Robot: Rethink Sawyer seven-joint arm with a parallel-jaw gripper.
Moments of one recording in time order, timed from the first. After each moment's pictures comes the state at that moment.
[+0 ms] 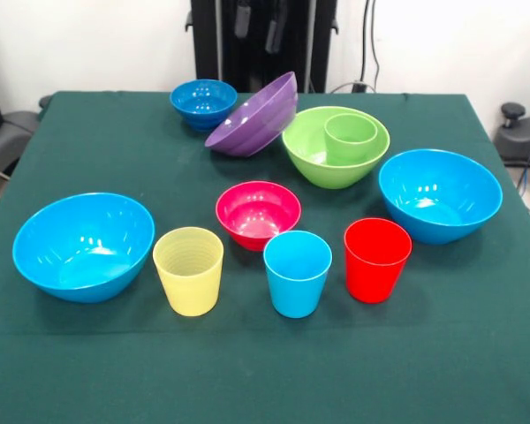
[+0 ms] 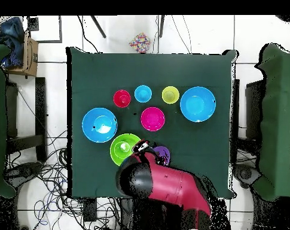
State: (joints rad) arm -0.13 -0.96 -0.20 2.04 -0.09 0.31 2.33
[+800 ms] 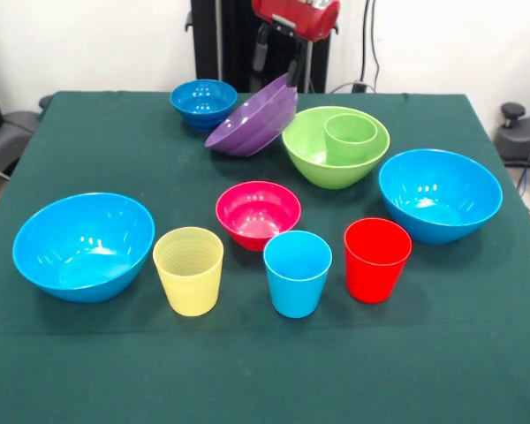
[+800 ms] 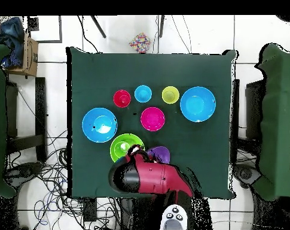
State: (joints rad) arm -0.06 -0.80 -0.22 2.01 -0.17 0.24 2.33
